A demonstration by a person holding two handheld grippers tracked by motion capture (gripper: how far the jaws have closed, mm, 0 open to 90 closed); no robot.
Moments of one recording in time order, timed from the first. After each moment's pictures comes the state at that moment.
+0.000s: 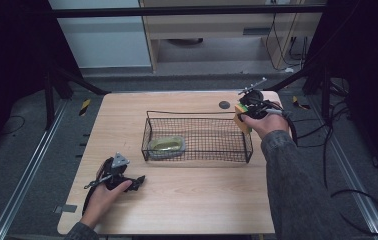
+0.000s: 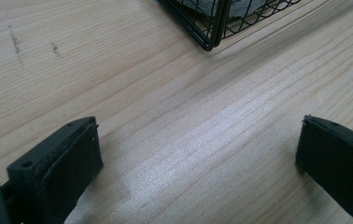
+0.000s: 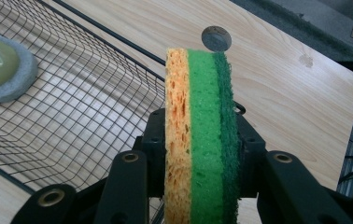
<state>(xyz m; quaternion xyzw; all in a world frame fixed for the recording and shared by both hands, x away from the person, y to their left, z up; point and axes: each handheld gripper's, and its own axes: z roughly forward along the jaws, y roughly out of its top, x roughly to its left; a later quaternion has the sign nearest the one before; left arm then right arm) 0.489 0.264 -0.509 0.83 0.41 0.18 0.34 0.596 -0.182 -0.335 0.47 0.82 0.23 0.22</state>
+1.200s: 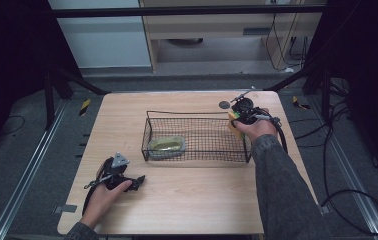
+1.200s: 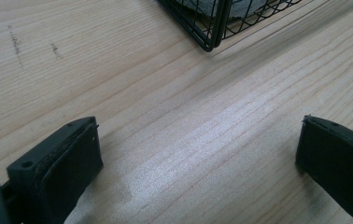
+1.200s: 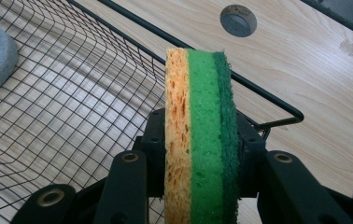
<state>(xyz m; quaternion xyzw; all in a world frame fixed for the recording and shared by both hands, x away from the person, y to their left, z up) 0.490 0.264 -0.509 0.83 0.41 0.18 0.34 0.617 -0.169 -0.382 0.47 0.83 0.22 0.20</state>
